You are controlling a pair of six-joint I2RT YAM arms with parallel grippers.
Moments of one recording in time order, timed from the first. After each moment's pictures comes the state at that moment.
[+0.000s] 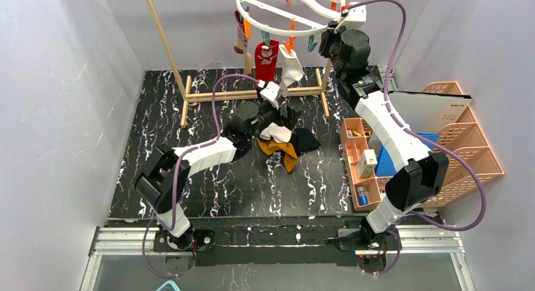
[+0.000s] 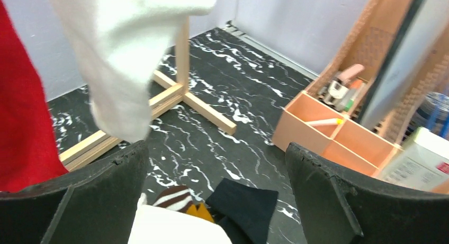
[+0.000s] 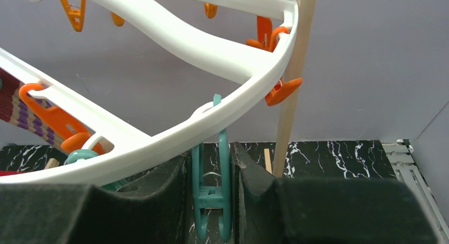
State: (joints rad) left arm -0.71 1.66 1.01 0.69 0.11 -0.09; right arm 0.42 1.61 1.67 -0.01 0.32 0.13
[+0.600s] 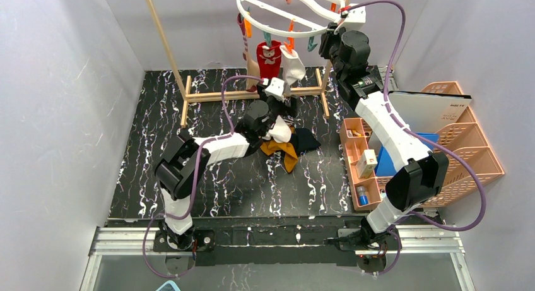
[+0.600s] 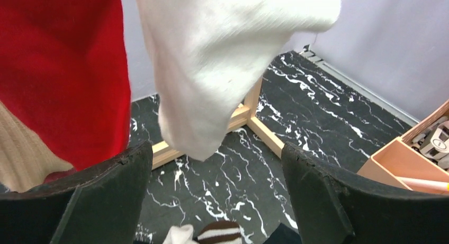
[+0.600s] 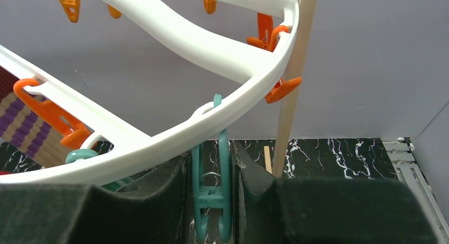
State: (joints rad) left arm -0.74 1.86 1.12 0.82 -0.23 0.00; right arm 0.42 1.61 1.66 -0.01 0.31 0.13
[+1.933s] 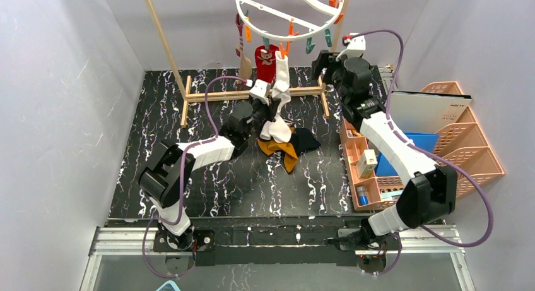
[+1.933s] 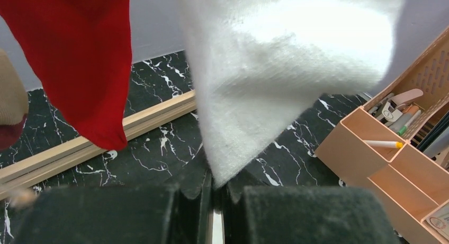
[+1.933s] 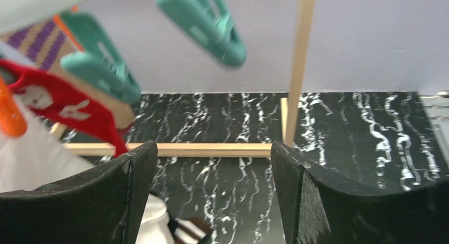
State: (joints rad) left arm -0.66 1.73 0.99 0.78 -0.04 -0.14; right arm 0.41 1.48 1.36 0.07 0.24 0.19
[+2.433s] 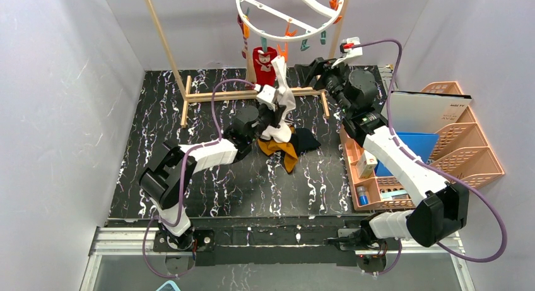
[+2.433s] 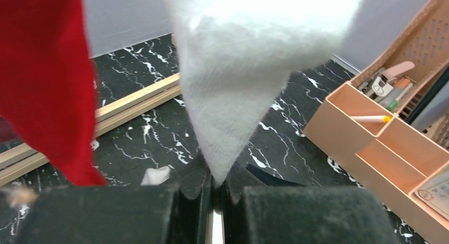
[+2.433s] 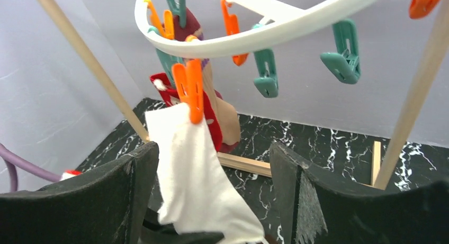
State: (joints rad) left arm -0.70 1.72 0.98 0.73 -0.03 -0.12; right arm 0.48 1.31 1.18 0.27 -0.02 0.29
